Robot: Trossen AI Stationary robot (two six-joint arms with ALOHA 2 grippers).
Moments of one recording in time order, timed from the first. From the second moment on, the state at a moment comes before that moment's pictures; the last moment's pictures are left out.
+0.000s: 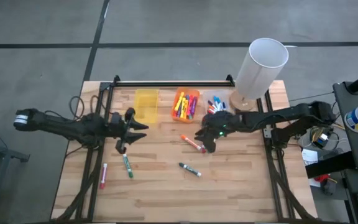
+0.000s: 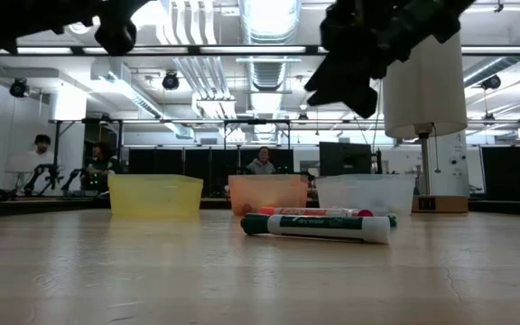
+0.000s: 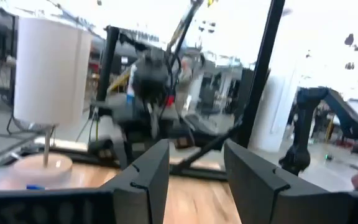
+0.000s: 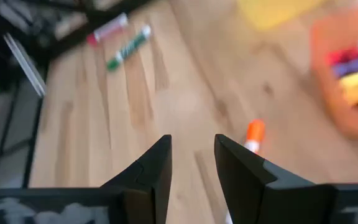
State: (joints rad) left arm -0.09 0.67 0.31 0.63 0.00 -0.21; right arm -0.01 1.36 0.83 -0.06 -0.07 0.50
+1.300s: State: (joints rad) left arm -0.09 0.58 0.31 0.59 0.12 -0.31; right arm 0.02 2.02 1.35 -0.72 0.06 0.39
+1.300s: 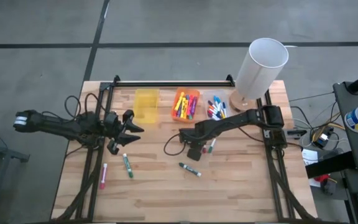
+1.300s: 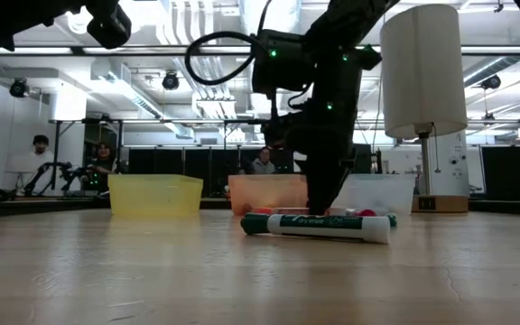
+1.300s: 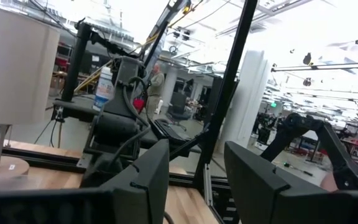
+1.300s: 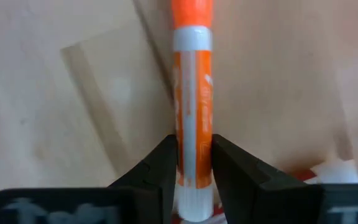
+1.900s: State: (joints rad) left arm -0.09 0.61 0.31 0.59 0.12 -0.32; right arm 0.04 2.01 1.37 -0.68 0.03 0.39
